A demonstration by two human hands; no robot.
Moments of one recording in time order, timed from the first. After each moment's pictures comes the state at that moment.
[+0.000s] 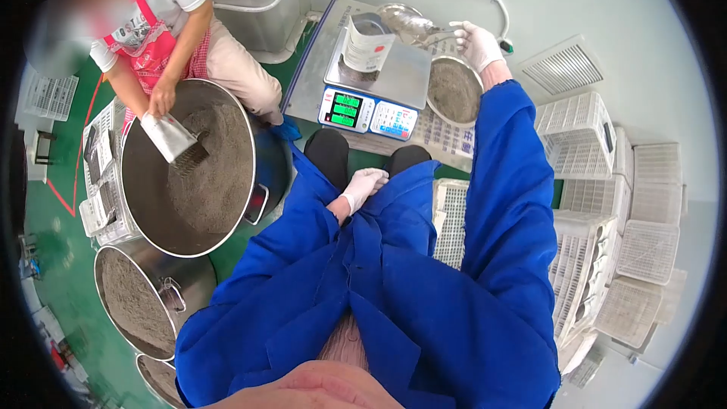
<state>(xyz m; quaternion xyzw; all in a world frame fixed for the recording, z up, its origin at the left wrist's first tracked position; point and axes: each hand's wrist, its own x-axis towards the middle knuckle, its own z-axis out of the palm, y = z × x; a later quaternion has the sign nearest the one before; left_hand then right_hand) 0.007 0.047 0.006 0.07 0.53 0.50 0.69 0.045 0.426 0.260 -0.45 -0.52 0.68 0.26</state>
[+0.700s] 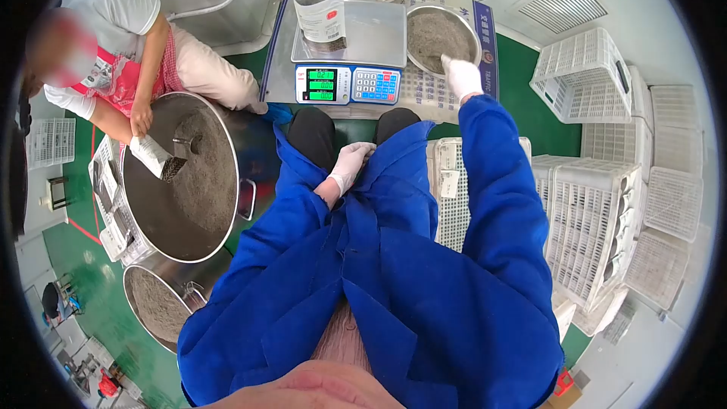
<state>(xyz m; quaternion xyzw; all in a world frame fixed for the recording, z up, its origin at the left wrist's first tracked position) 0.015 0.053 -0.003 0.09 0.58 0.50 0.64 0.197 0.360 0.091 -0.41 -0.91 -0.03 0.02</state>
